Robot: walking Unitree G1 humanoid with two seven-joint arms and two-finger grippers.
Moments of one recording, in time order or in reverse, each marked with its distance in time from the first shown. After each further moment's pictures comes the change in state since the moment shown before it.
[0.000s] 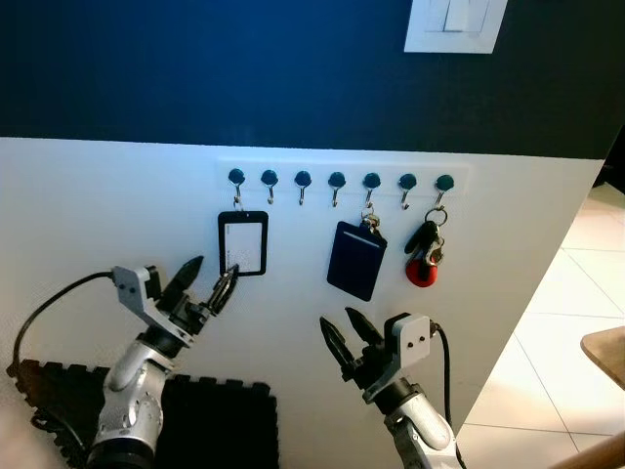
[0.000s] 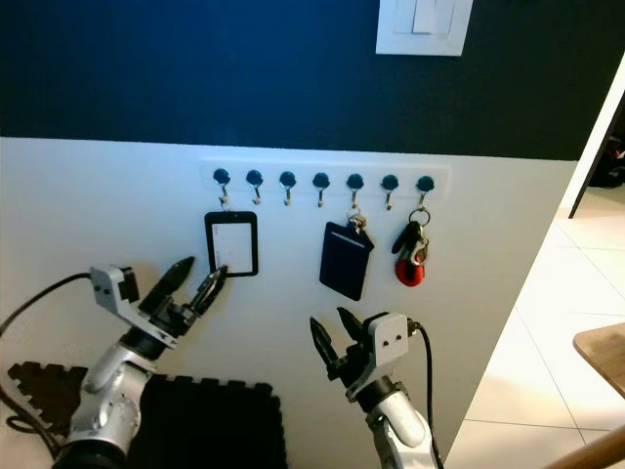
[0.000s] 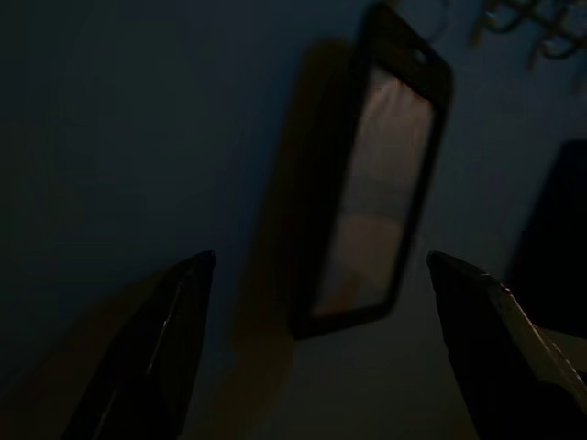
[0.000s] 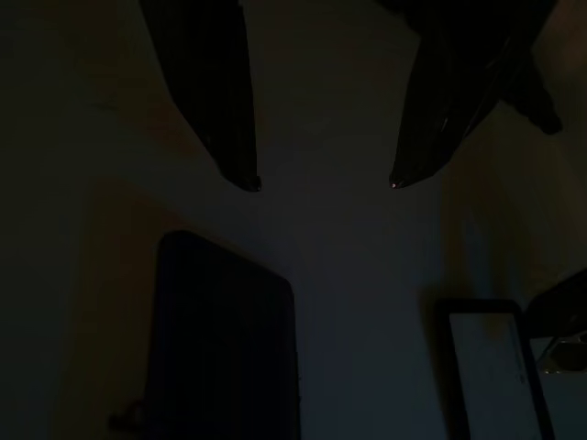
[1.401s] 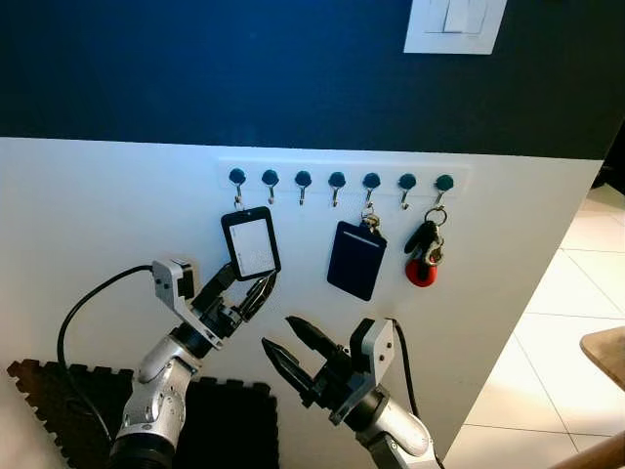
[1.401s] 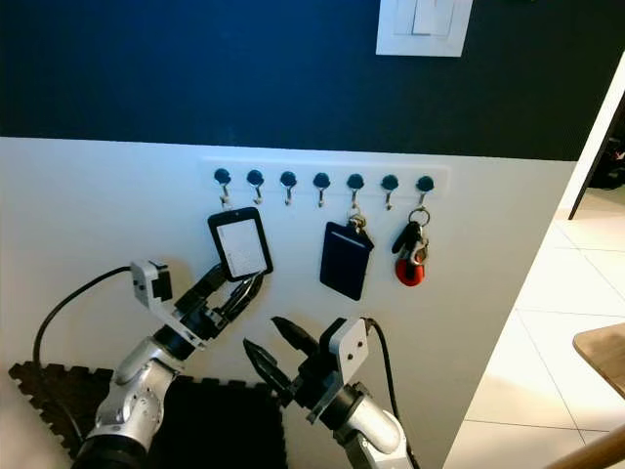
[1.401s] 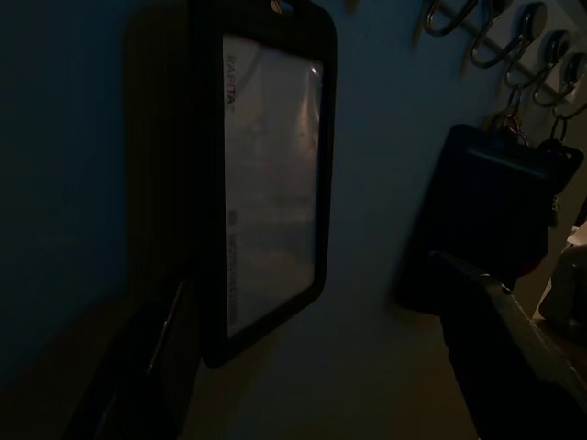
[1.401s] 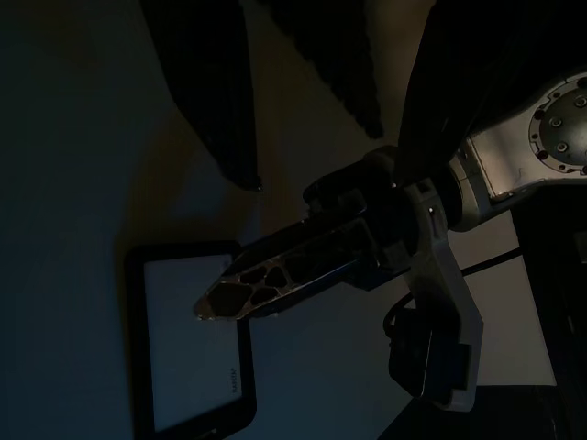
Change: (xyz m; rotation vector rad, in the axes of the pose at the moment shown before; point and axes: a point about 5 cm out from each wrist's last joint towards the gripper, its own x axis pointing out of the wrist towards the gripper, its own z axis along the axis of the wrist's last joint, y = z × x) left arm 0.019 -0.027 -0.011 -0.089 0.029 -0.145; right arm 0.004 0.059 0.017 0.084 -0.050 0.381
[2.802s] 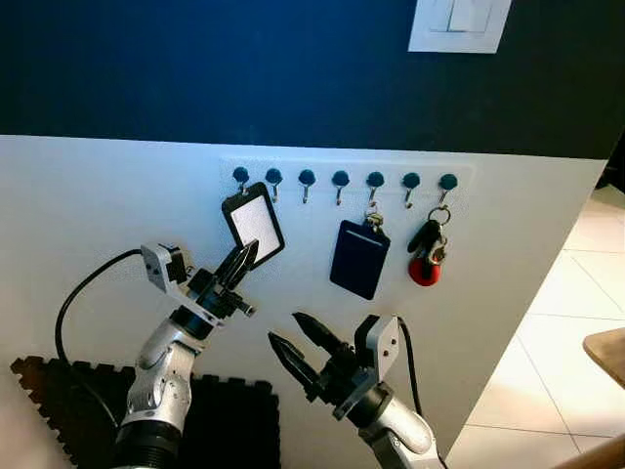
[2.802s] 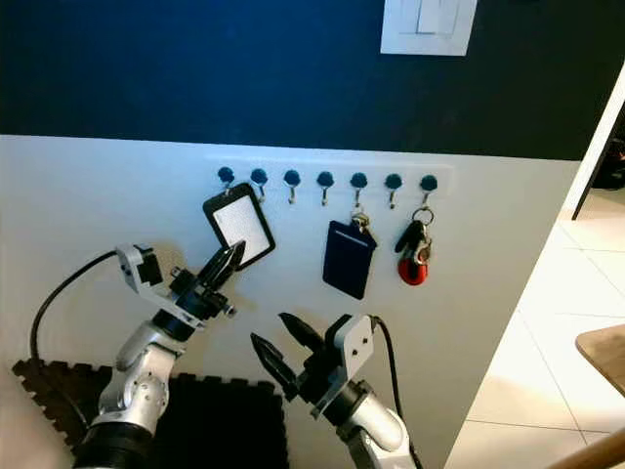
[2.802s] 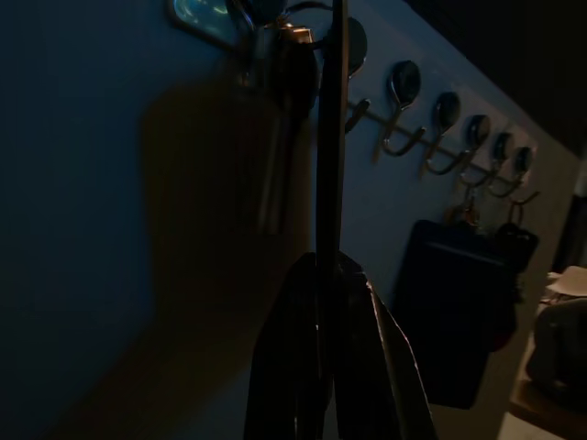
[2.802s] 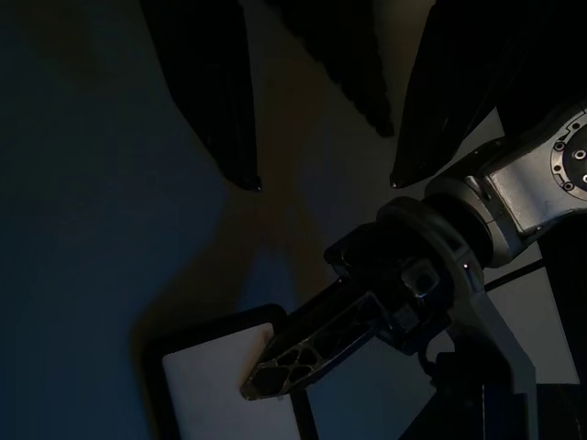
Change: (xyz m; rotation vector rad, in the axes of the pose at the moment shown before) left arm 0.014 -0.006 0.023 -0.016 -0.138 -0.056; right arm -0.001 -0.004 0.002 0.000 -0.001 -0.038
